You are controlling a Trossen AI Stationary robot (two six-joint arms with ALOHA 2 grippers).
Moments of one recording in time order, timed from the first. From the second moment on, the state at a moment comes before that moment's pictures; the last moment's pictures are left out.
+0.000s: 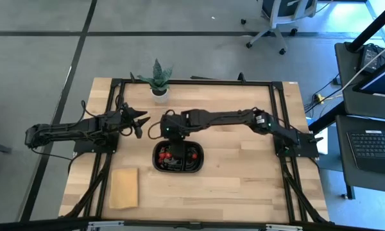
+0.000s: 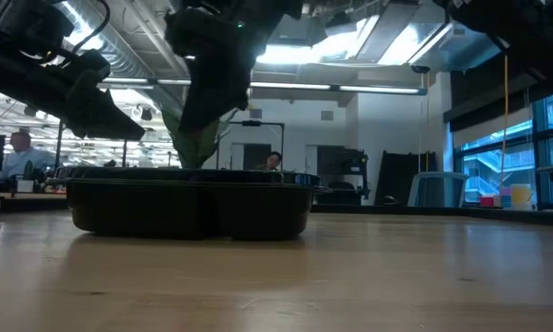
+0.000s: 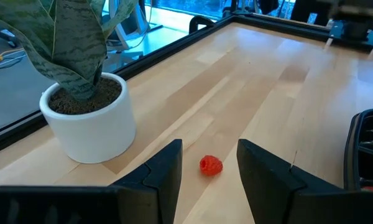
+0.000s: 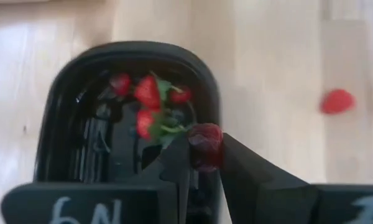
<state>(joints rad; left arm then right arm) 0.20 0.27 0.10 -0.18 -0.35 -0.20 0.02 2.37 2.25 -0.93 -0.05 0.02</state>
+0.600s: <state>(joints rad) 0.20 0.27 0.10 -0.22 -0.35 -0.20 0.07 2.45 2.25 -0.87 -0.05 0.10</state>
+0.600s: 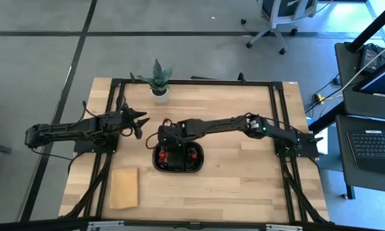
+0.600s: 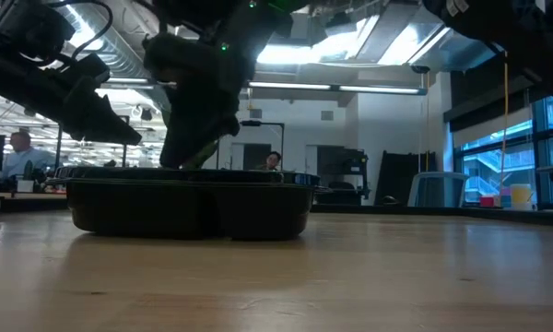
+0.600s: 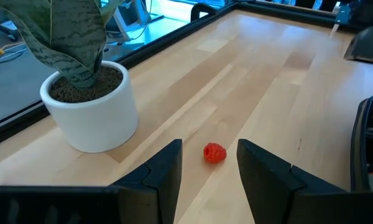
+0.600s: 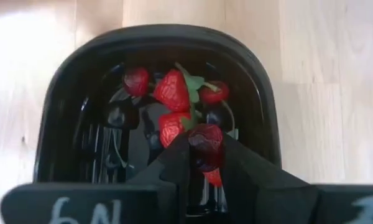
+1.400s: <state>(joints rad) 0.20 0.27 0.10 -0.25 -0.35 -0.20 0.07 2.46 2.25 -0.83 -0.07 0.10</state>
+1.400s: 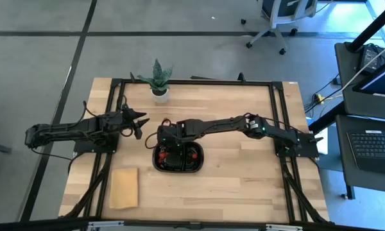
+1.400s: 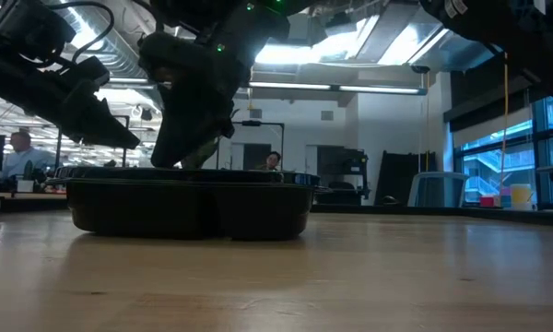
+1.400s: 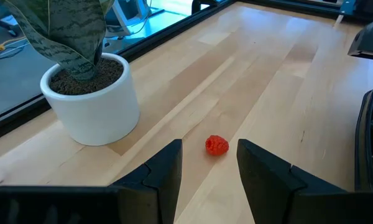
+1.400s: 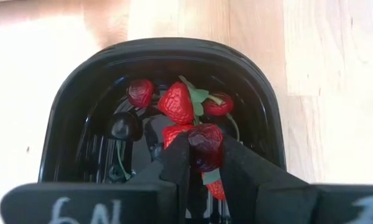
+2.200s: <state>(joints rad) 0.20 0.27 0.10 -0.25 -0.35 -0.20 0.07 2.46 2.25 -0.83 -0.08 0.13</state>
